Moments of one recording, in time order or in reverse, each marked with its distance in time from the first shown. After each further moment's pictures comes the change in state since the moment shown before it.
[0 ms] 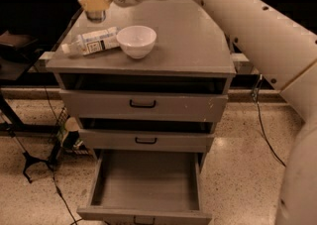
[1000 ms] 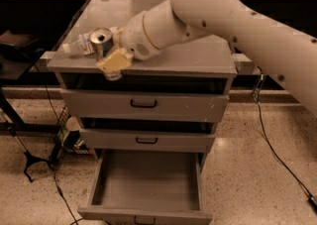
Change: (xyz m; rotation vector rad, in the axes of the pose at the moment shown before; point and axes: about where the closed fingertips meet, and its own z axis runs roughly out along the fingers) arm 0.097 0.118 -0.057 -0.241 0.187 -0.112
